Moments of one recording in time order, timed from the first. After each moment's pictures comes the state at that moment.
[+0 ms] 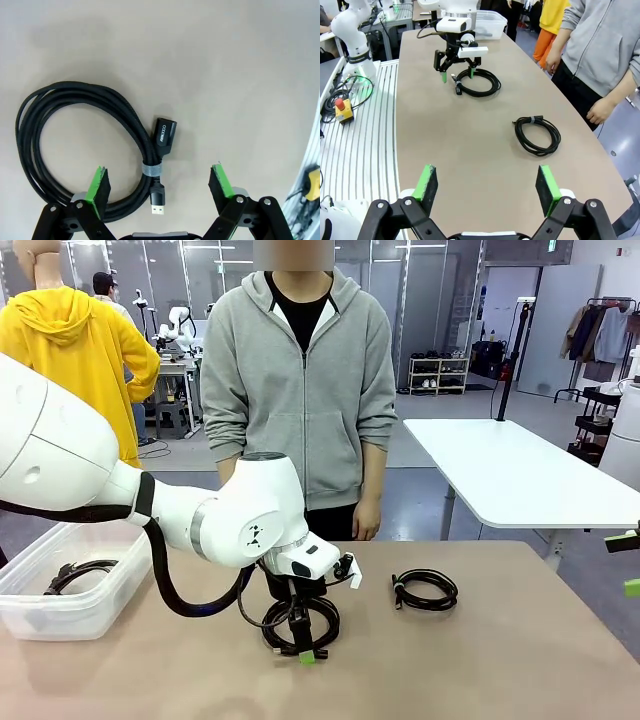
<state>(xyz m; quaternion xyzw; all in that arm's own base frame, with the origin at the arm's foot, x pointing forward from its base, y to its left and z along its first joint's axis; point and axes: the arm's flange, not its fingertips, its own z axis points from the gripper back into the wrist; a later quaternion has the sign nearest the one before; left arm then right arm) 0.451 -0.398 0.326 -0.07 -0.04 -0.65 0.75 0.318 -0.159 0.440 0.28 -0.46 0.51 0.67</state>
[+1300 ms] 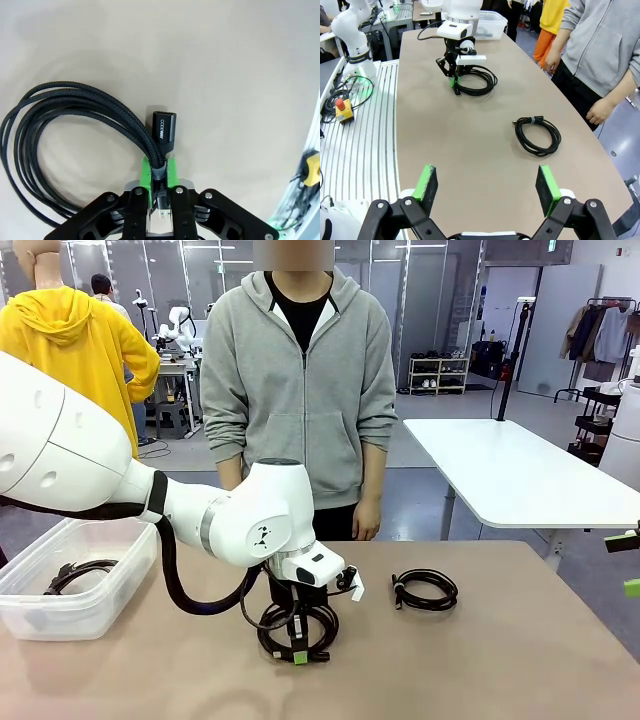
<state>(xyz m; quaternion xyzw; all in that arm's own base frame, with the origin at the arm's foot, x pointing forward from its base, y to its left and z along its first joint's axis) 0.451 -0.403 0.317 -0.06 0.01 -0.67 0.74 0.317 -0.159 0.441 0.28 -0.46 0.51 0.67</state>
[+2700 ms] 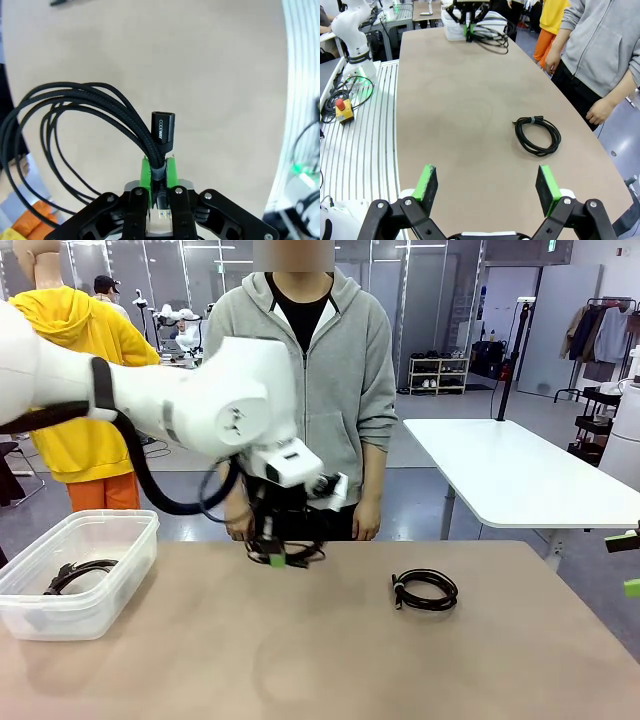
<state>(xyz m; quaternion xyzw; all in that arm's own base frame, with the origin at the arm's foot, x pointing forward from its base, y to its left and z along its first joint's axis) 0.472 -0.364 0.489 0.02 -0.05 -0.75 0.66 0.317 -0.159 0.441 0.28 -0.46 0.51 0.67</state>
